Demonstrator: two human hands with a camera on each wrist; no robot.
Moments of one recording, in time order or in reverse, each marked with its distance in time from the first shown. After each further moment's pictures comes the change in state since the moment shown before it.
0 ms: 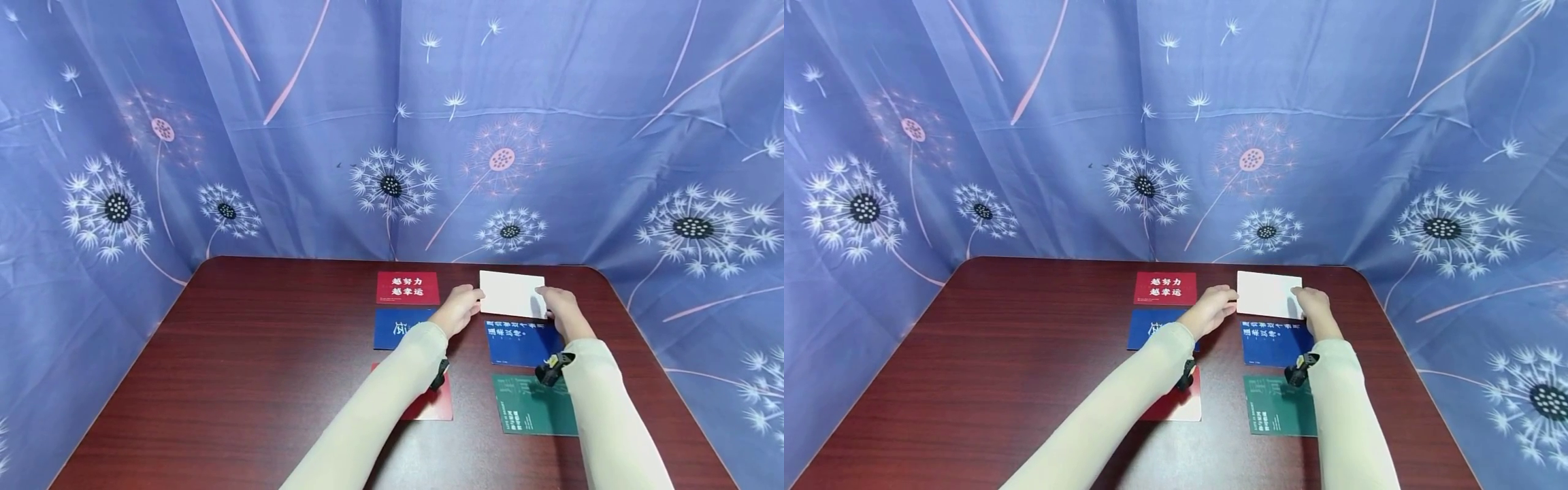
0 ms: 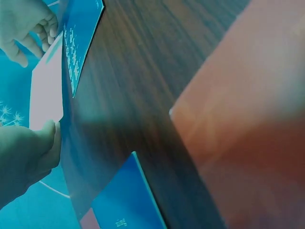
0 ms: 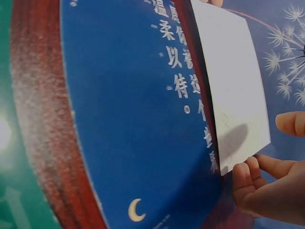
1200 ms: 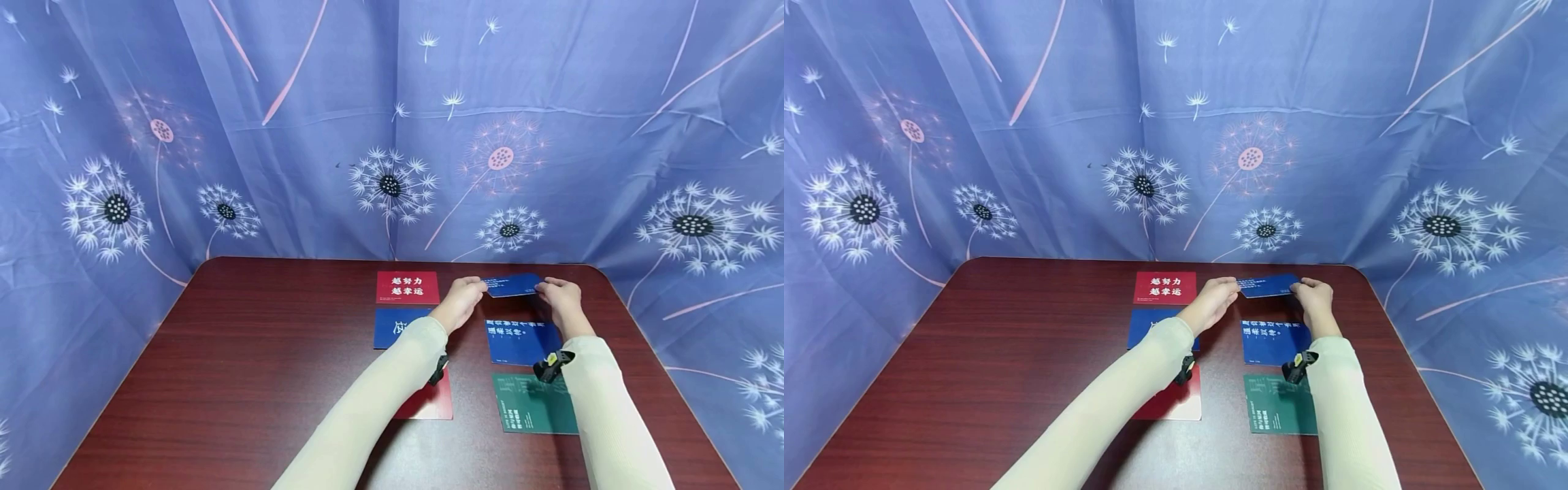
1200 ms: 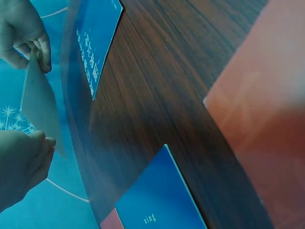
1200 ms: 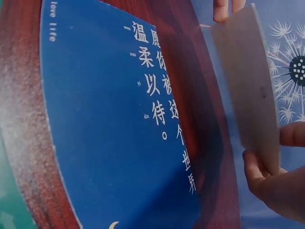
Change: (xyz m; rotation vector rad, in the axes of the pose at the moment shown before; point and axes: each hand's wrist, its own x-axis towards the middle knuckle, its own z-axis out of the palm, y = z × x) left_hand -0.002 0.012 0.008 0.036 -0.026 0.085; right_hand -0.008 -0.015 0.005 0.244 0.101 -0.120
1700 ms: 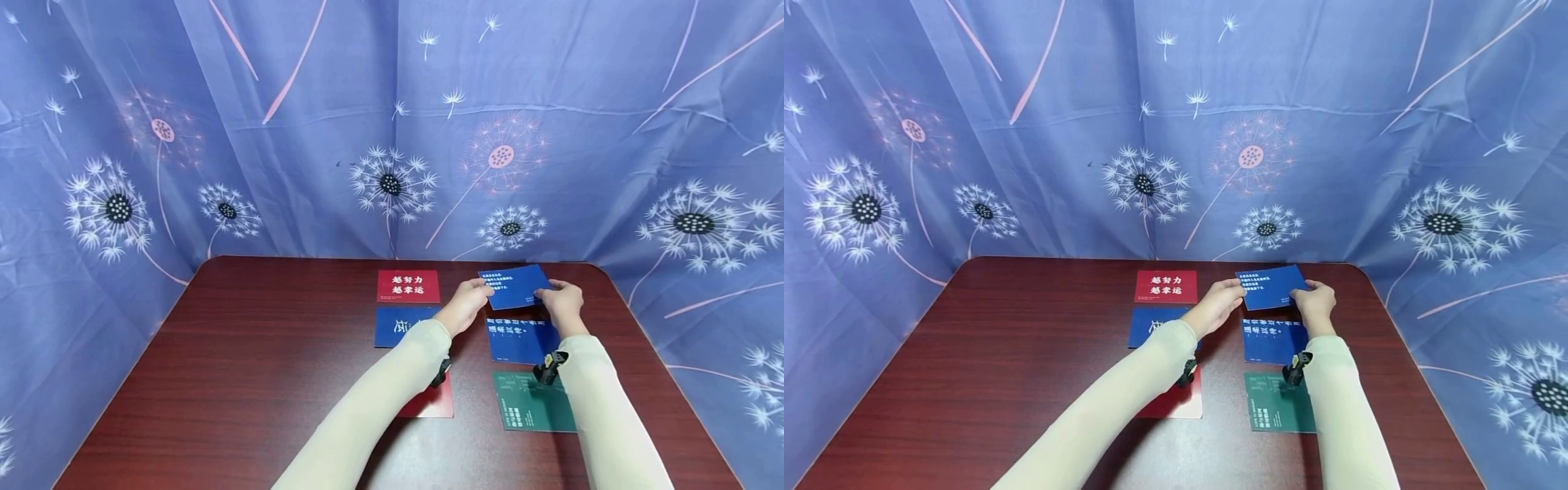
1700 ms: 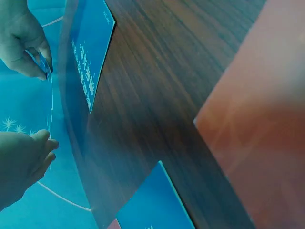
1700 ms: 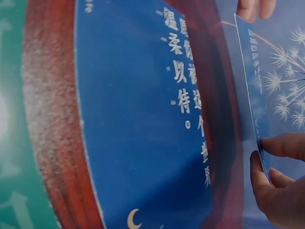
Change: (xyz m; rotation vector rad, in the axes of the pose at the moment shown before) left_hand -0.008 -0.004 0.007 0.046 -0.017 -0.012; right_hand -0.005 0.011 0.003 -0.313 0.155 -0.033
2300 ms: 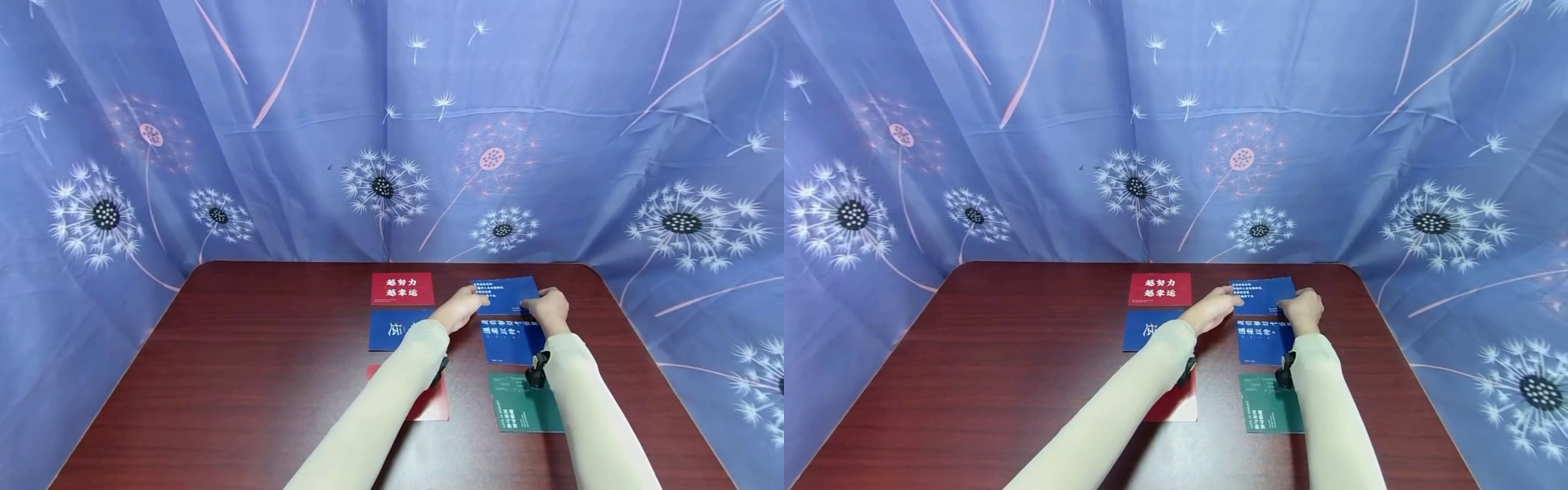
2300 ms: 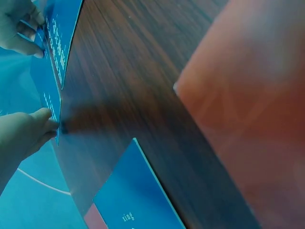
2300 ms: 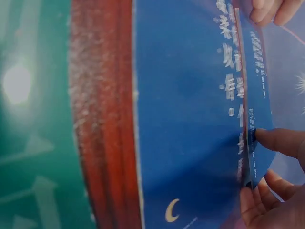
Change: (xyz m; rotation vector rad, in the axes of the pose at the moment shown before) left_hand 0.011 -0.008 -0.005 0.265 -0.096 -0.096; right_hand 0.000 0.016 0.008 -0.317 0.016 -0.081
